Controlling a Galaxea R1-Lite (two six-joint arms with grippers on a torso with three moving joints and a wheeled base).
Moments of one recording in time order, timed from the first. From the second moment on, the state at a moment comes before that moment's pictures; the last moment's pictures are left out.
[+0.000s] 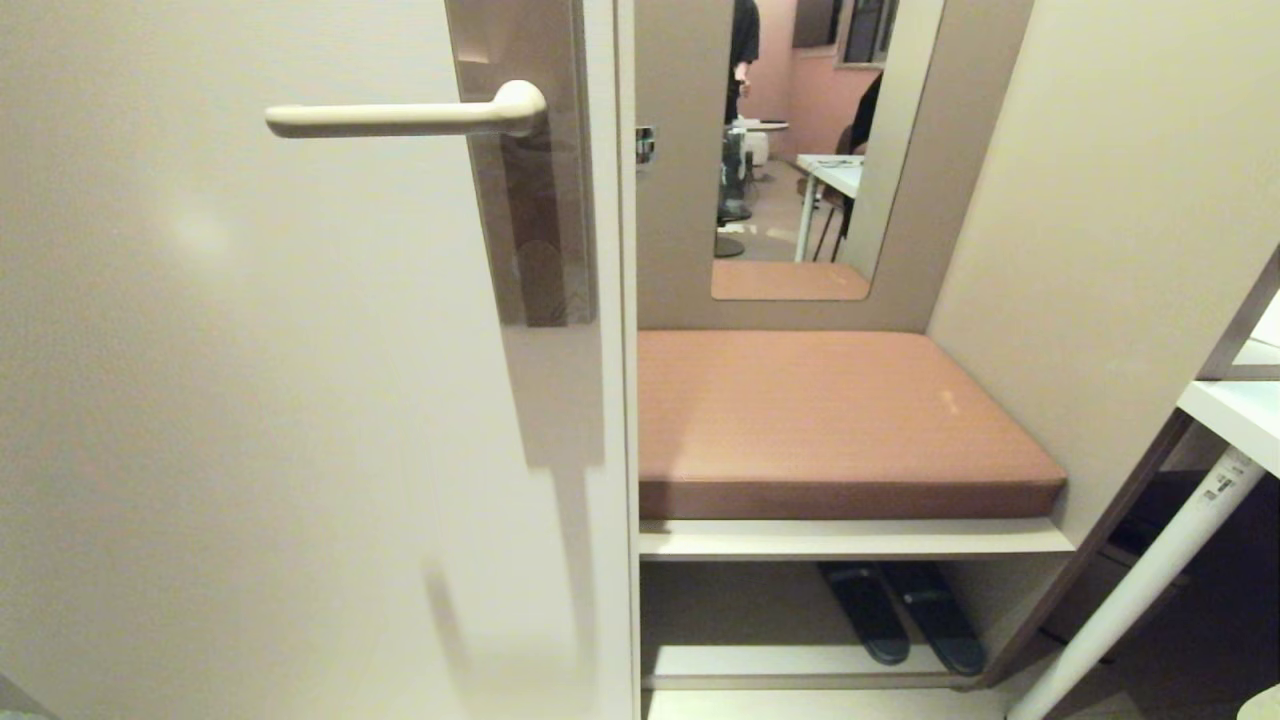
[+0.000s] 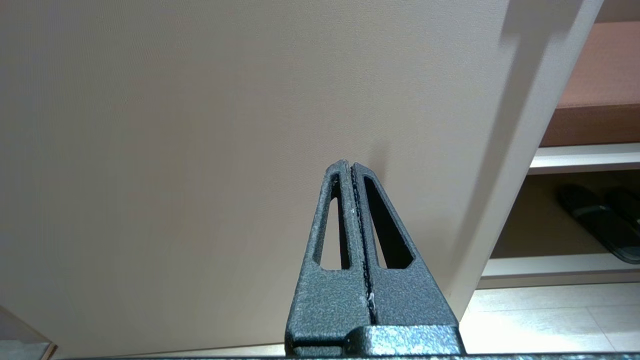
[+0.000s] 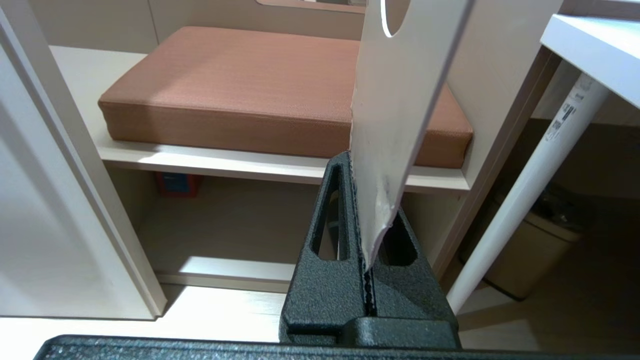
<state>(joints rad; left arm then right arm) 0.00 0.00 0.00 0.00 0.00 0.03 0.00 0.00 0.00 0.00 0.00 -0.03</state>
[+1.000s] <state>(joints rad) 0.00 0.00 0.00 0.00 0.00 0.01 0.00 0.29 -0.47 0.14 0.00 -0.03</state>
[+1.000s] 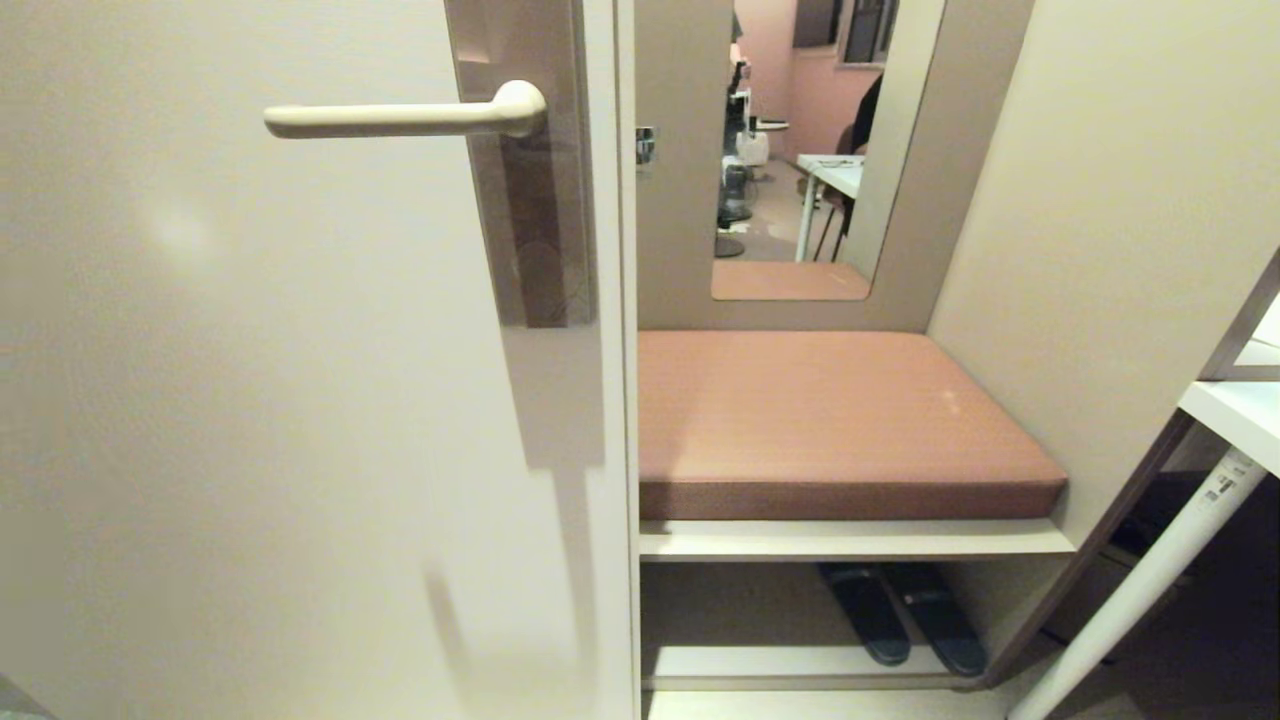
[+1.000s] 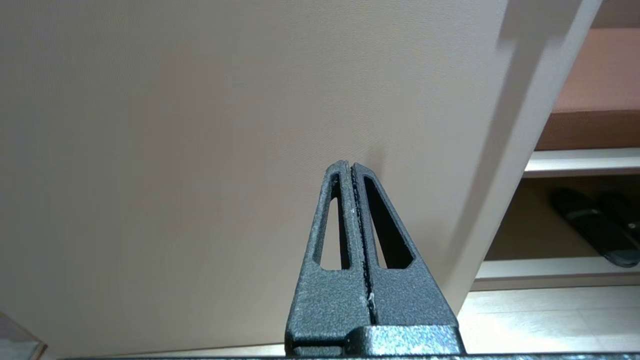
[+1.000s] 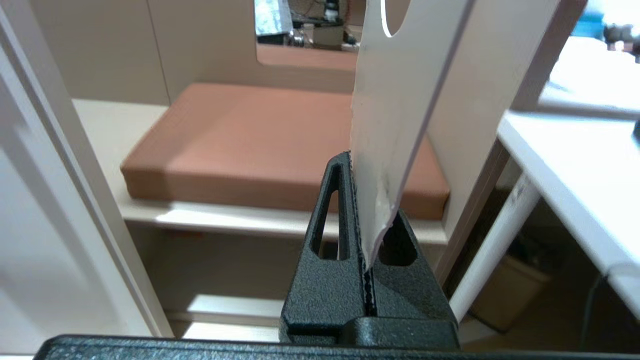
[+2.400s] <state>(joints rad) -0.34 0.49 -0.41 -0.10 -0.19 0.06 0.00 0.64 -0.69 0.08 0.32 0.00</state>
